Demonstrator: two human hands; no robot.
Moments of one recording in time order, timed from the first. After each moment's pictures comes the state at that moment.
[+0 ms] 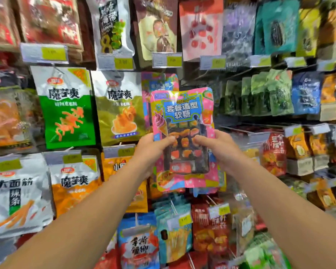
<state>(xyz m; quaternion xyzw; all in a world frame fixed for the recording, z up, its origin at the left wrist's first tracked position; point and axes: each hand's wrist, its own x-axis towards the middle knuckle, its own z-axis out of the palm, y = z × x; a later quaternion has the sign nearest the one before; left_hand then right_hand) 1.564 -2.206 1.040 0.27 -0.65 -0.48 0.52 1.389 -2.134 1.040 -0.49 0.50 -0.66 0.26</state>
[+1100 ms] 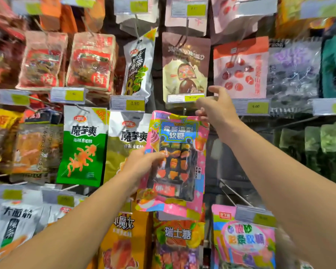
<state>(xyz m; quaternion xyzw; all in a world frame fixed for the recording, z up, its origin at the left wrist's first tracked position) 1.542 -2.299 1.124 0.36 -0.57 -0.35 0.64 1.362 -2.268 1.243 -0.63 0.32 -0.68 0.16</state>
